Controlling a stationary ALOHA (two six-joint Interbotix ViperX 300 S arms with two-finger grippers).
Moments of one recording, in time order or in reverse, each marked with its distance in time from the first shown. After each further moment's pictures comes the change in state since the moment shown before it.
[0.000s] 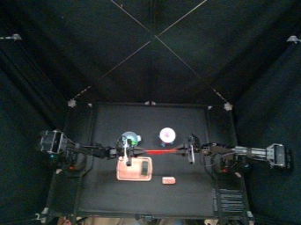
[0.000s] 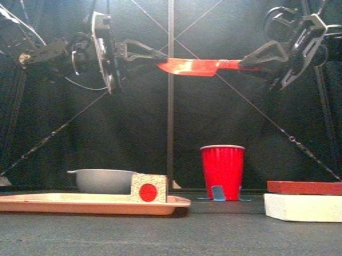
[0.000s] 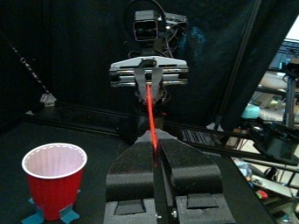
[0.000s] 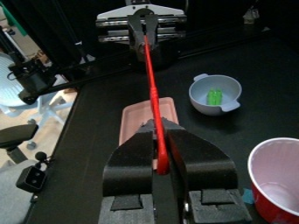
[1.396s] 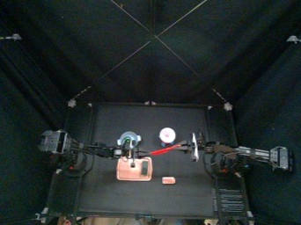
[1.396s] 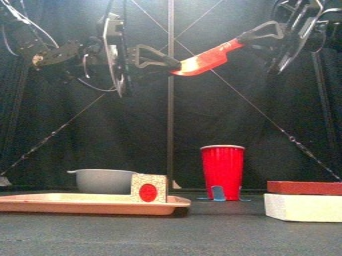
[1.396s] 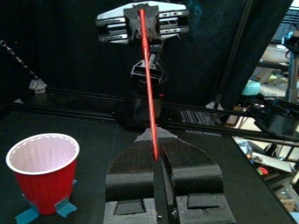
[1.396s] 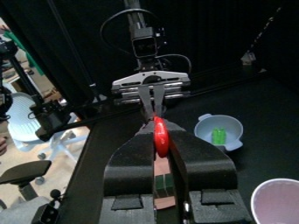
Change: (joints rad) left arm -0.002 0.054 -0.066 0.071 0.112 0.000; right arm -0.044 -0.080 -0.041 0.069 -0.066 0.000
